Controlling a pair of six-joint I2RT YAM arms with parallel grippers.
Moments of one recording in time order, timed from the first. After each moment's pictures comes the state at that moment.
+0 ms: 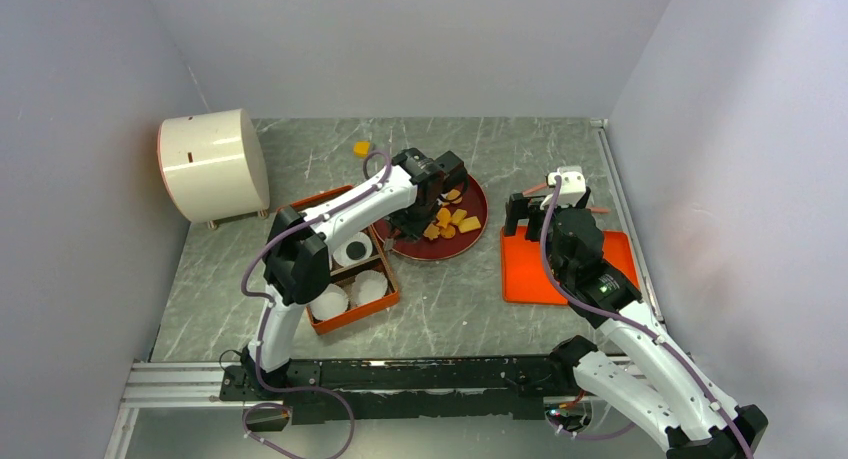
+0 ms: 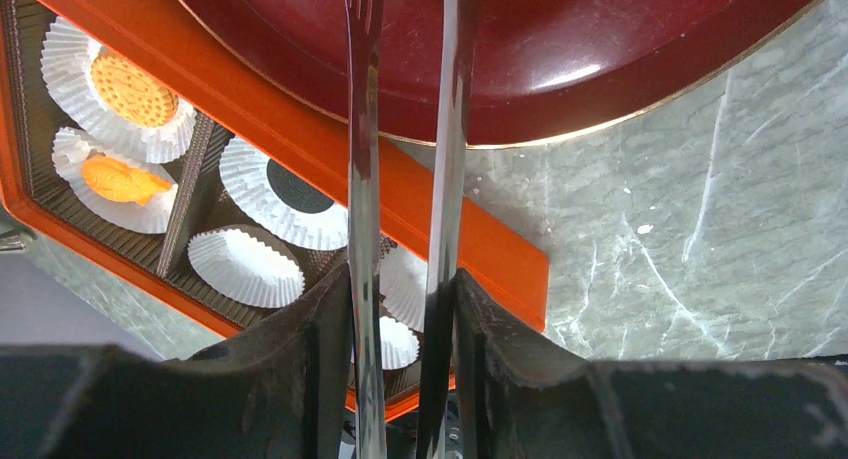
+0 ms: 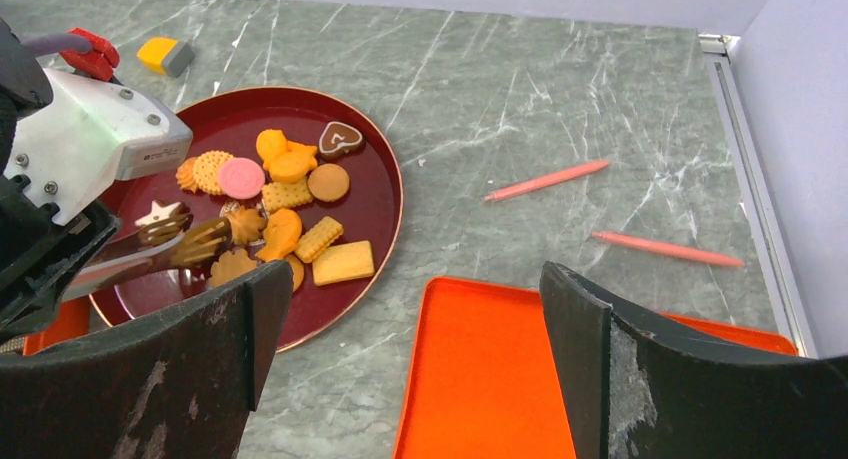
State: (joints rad) left arm -0.85 2.09 1.98 -1.33 -0.29 -0.25; right arm 0.53 0.71 0.72 -0.21 0.41 0.10
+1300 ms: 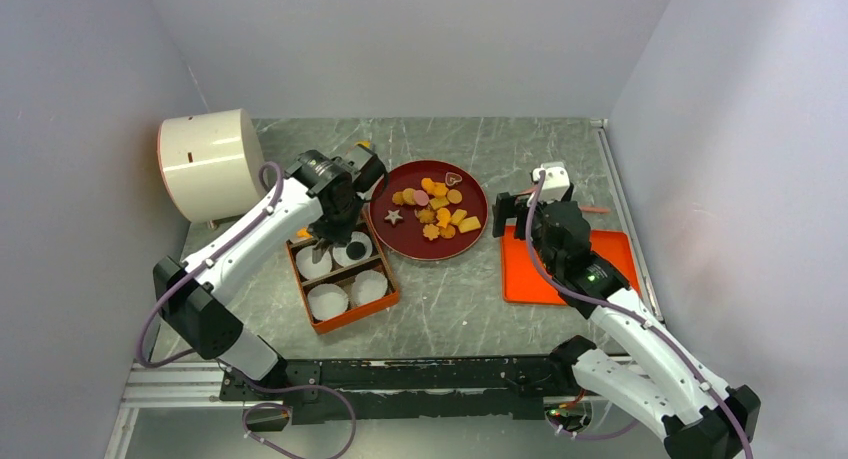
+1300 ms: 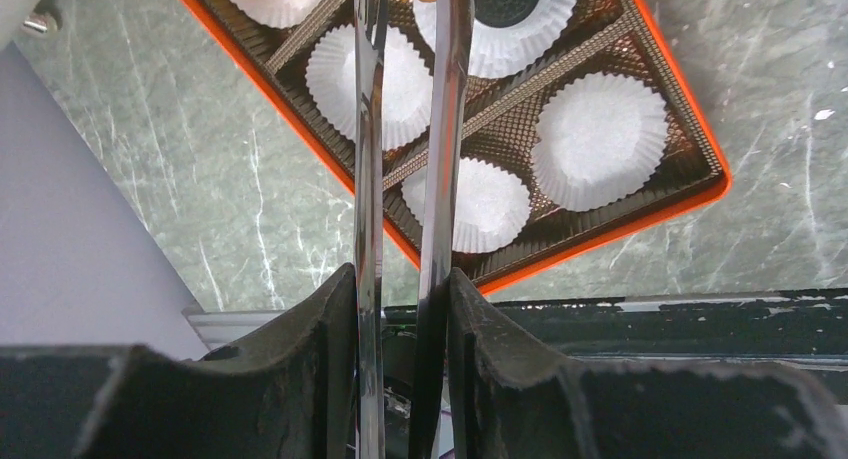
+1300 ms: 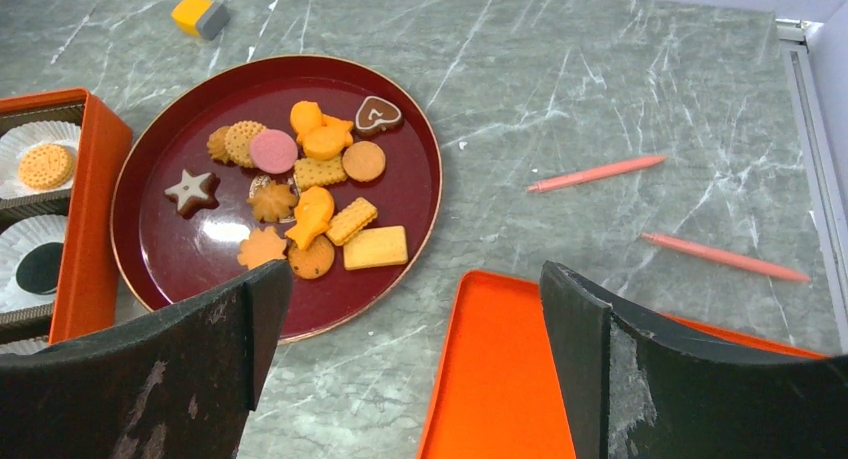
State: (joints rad) left arm -0.69 1.55 1.59 -1.40 -0.34 -0.34; right arm 0.53 0.79 0.72 -0.18 0.33 0.11
